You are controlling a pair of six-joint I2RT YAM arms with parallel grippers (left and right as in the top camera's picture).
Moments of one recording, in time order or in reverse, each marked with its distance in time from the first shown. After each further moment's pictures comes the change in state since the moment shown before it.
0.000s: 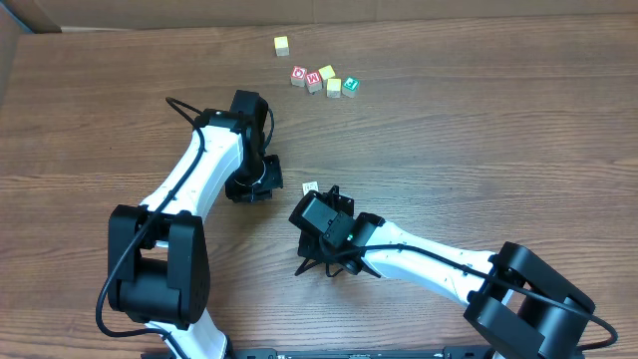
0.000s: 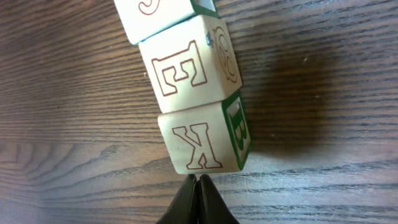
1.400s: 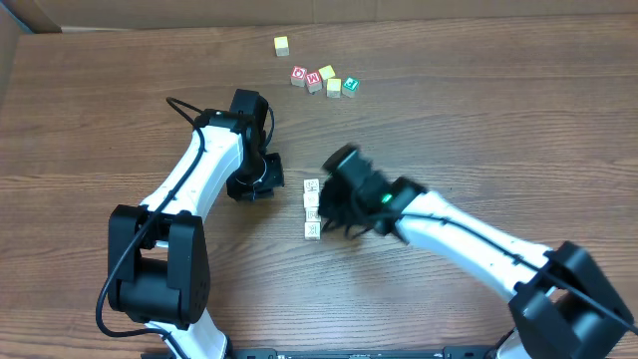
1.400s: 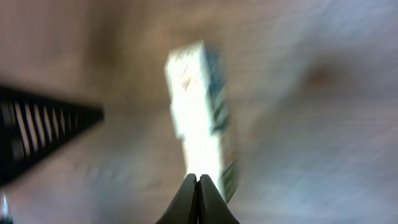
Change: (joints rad) left arm 0.000 0.000 -0.001 0.022 0.019 0.000; right arm -0.210 -0.096 0.054 -0.035 -0.120 -0.205
